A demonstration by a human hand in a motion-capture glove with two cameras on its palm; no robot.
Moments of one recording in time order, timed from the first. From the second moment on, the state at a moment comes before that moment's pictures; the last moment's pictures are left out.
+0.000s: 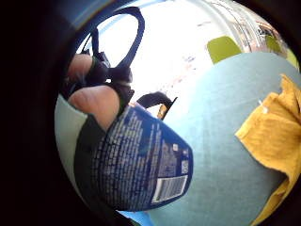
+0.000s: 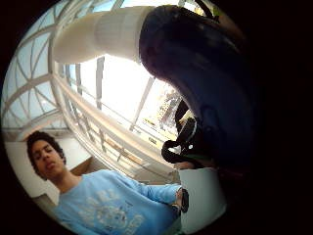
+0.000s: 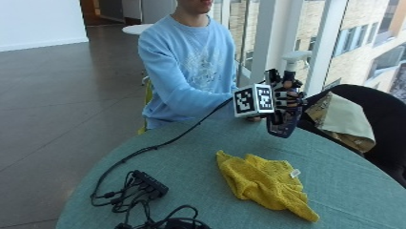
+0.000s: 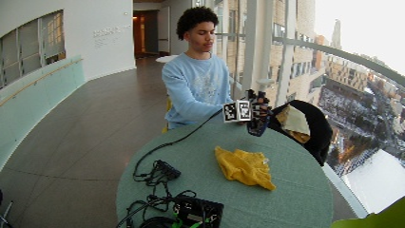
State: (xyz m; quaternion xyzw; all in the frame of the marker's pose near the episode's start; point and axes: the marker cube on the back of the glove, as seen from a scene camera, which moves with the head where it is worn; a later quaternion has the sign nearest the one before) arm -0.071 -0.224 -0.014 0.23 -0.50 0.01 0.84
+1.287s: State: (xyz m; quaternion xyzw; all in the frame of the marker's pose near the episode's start) arm -0.049 -0.139 -0.017 0.20 -0.36 0.03 0.91
